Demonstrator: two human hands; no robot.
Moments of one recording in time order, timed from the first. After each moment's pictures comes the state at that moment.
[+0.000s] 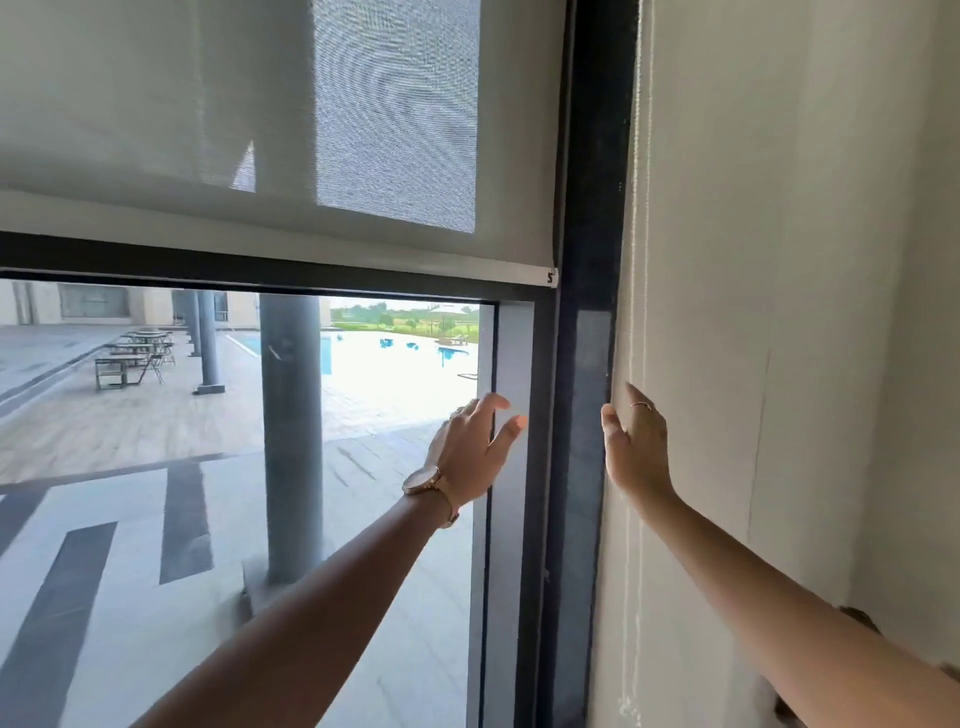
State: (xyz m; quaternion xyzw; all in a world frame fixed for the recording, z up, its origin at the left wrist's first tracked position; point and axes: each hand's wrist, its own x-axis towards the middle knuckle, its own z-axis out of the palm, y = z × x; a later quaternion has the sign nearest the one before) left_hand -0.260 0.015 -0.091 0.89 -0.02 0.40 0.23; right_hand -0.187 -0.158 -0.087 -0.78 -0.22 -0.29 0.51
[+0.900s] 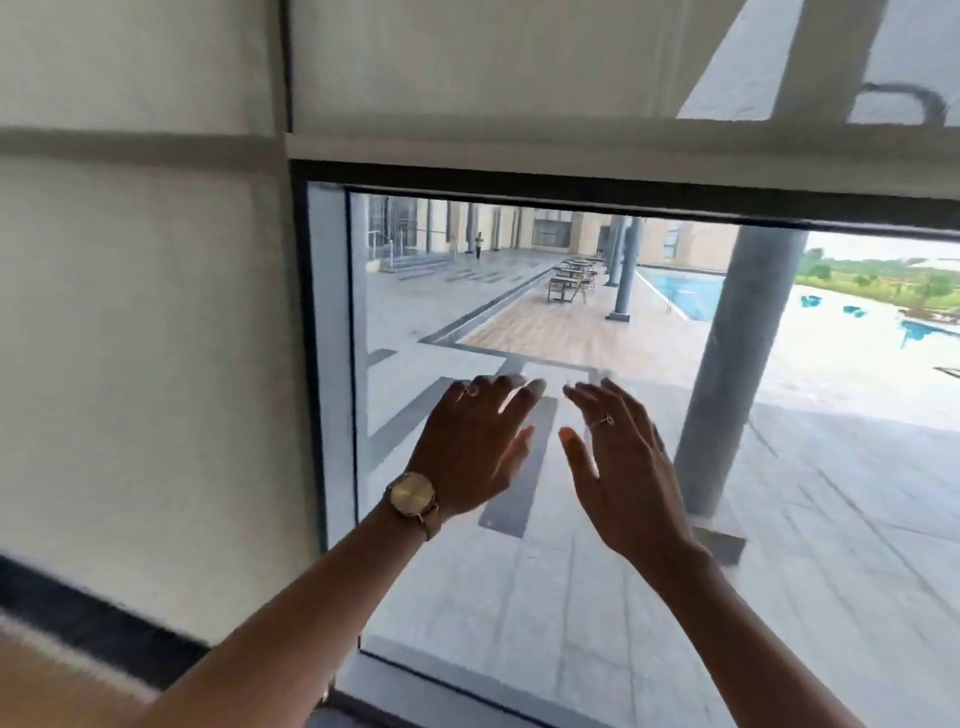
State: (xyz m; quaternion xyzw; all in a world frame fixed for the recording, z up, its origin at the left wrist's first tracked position) left_hand -0.893 0.216 -0.151 0.84 0.33 0.37 -0.22; right_hand -0.731 0.144 -0.150 -0.56 -0.70 -0.19 0.41
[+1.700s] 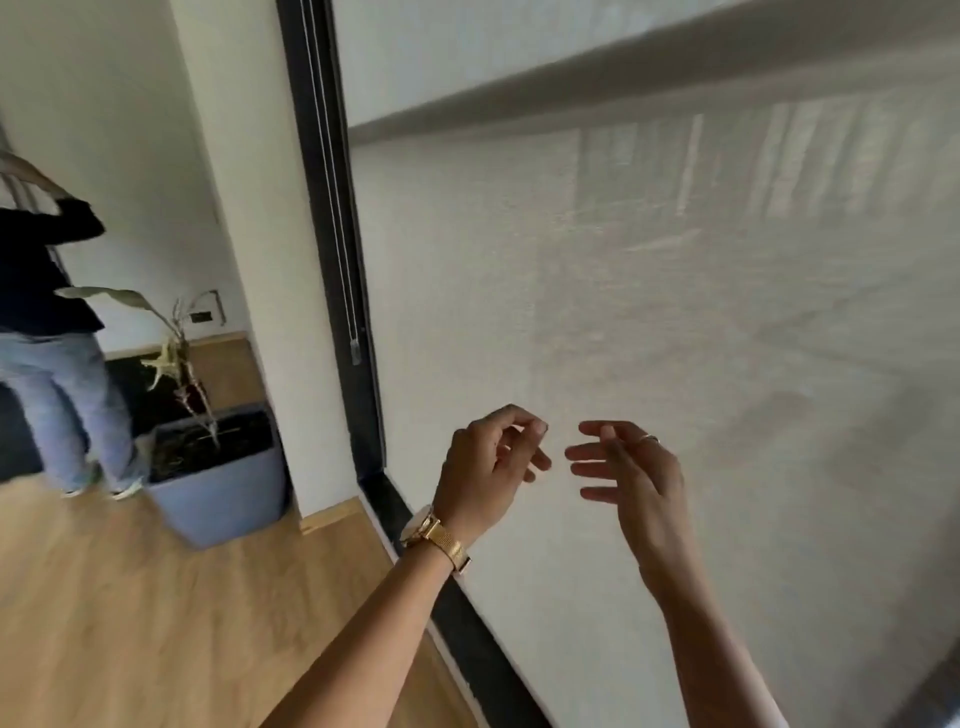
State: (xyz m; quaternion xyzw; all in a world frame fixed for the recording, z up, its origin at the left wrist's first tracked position) left_hand -1.450 0.516 -0.226 0.57 0.58 0.56 0.15; right_hand -1.300 0.560 -0.227 -0.34 -0.64 0.47 0.51
